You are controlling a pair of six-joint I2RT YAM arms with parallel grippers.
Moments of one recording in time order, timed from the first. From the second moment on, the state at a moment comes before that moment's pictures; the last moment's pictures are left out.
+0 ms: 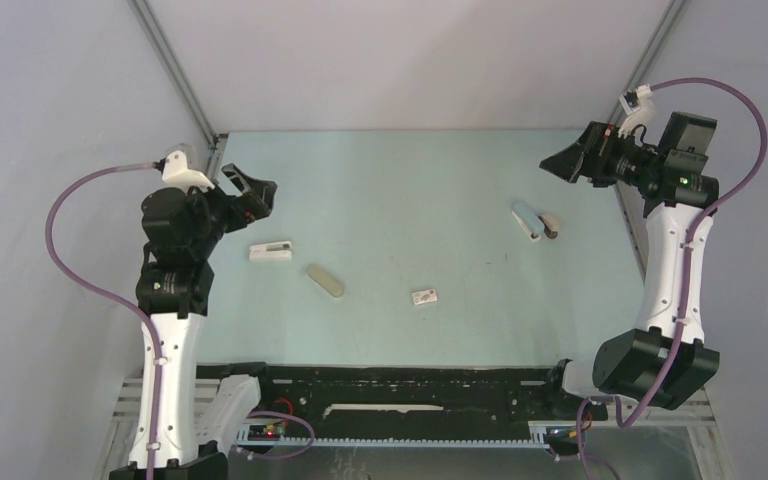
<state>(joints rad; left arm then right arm) 0.07 0.82 1.09 -0.47 0.21 -0.43 -0.33 1.35 1.53 -0.73 -0.93 0.09</state>
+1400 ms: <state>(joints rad) 0.10 0.82 1.09 -0.47 0.23 -0.43 -0.33 1.35 1.53 -0.73 -0.92 0.07</state>
